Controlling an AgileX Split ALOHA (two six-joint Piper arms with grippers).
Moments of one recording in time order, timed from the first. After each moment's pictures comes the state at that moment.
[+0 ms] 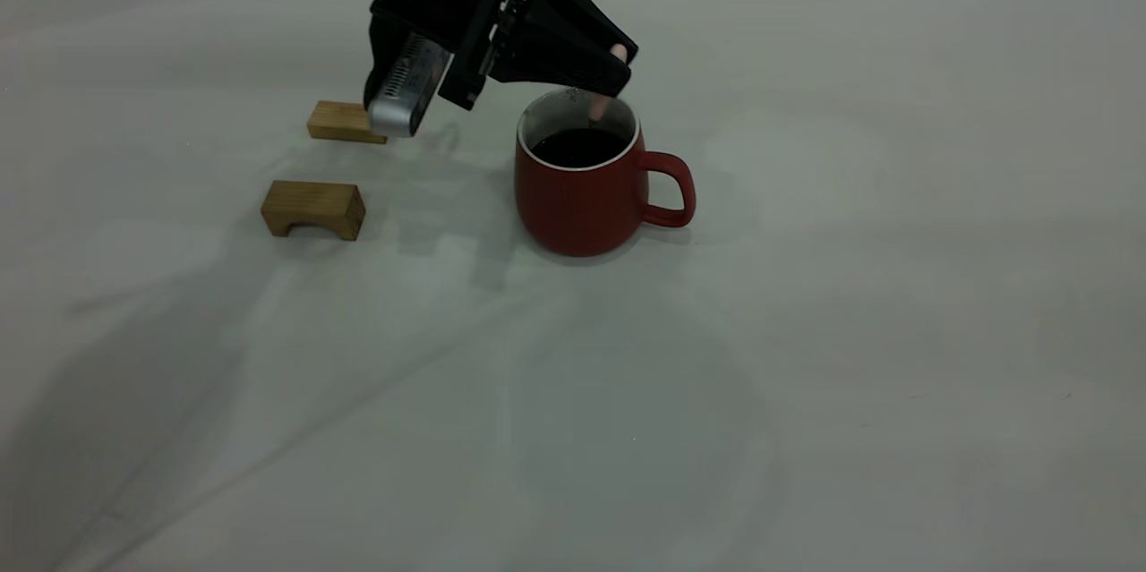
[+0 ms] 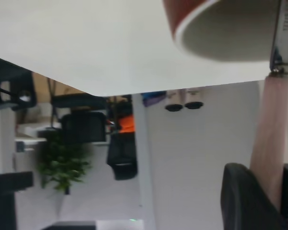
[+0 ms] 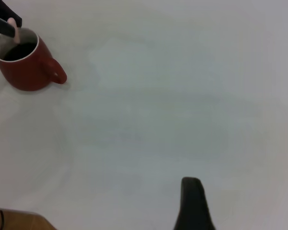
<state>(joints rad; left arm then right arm) -0.27 2.48 -1.62 -1.24 1.00 -0.78 0.09 0.02 -0.47 0.03 1.14 -0.05</state>
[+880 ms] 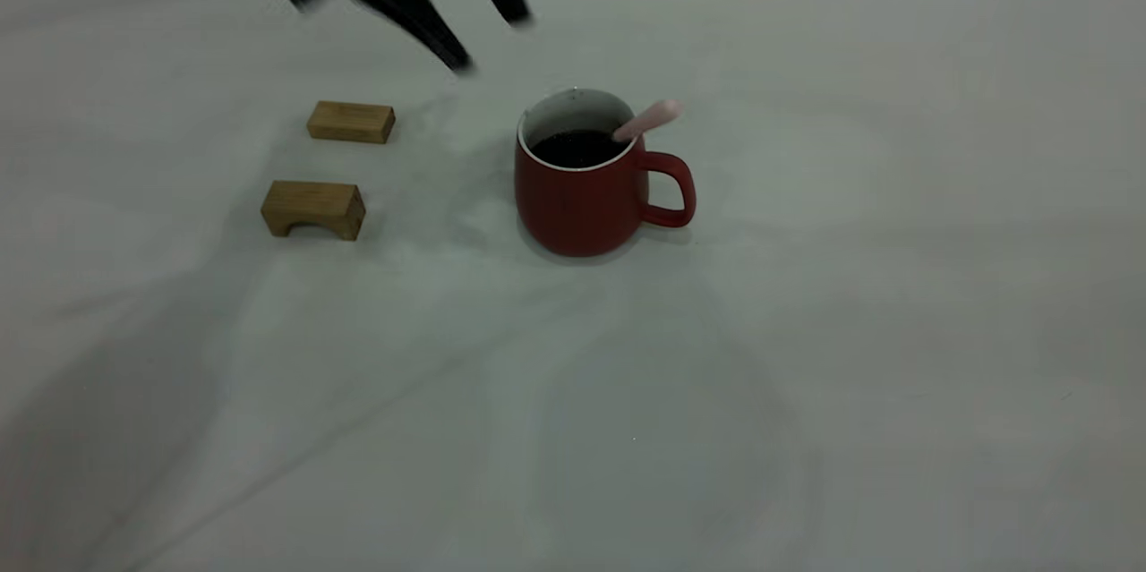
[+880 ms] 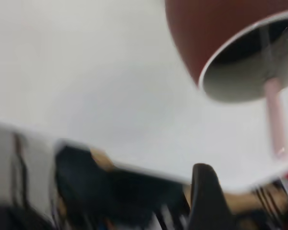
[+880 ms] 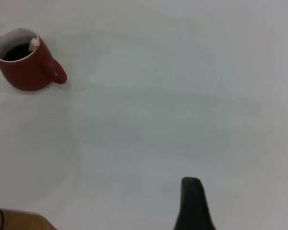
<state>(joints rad) -0.27 2.36 -1.88 -0.55 1.17 -0.80 0.09 0.02 -0.47 0.03 1.14 -0.05</state>
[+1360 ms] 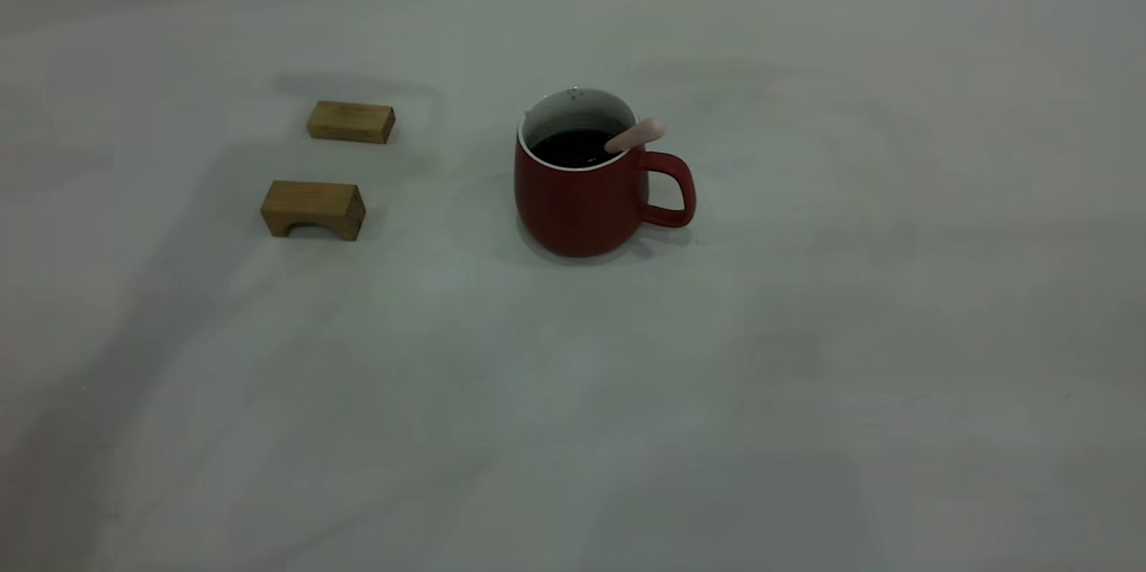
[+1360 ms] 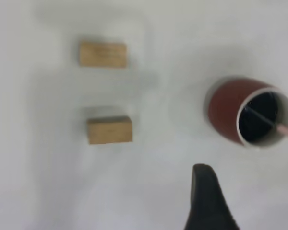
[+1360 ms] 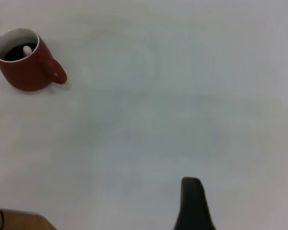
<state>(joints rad) -0.27 1.96 -1.89 -0.11 1.17 -0.13 0.09 0.02 -0.47 0.03 1.14 -0.05</state>
